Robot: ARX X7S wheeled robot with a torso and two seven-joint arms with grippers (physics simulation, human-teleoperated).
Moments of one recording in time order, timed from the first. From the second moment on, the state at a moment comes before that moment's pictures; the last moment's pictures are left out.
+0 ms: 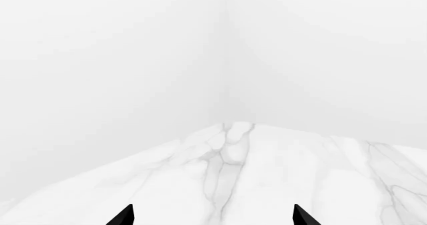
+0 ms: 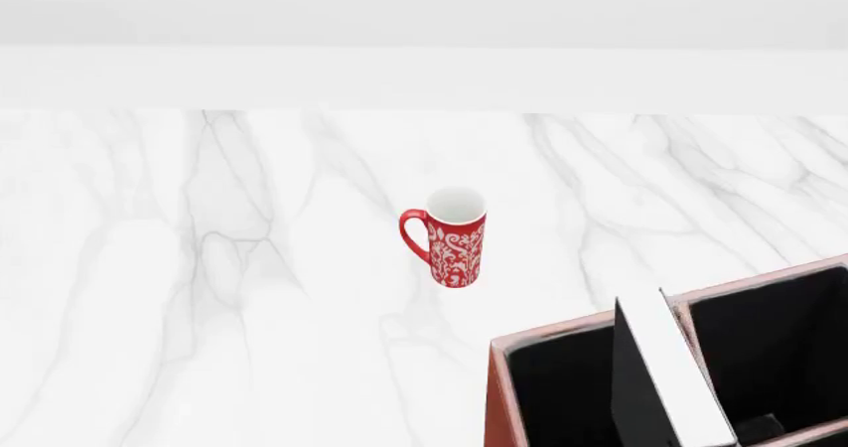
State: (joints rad) left arm 0.38 -0.35 0.09 0.23 -0.13 0.26 -0.90; right arm 0.45 1.23 -1.37 -0.36 0.62 -0.59 1.01
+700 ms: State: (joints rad) left arm 0.39 -0.35 0.09 0.23 -0.13 0.28 -0.91; right arm 0.43 1.12 -1.38 -0.19 0.68 -0.64 0.95
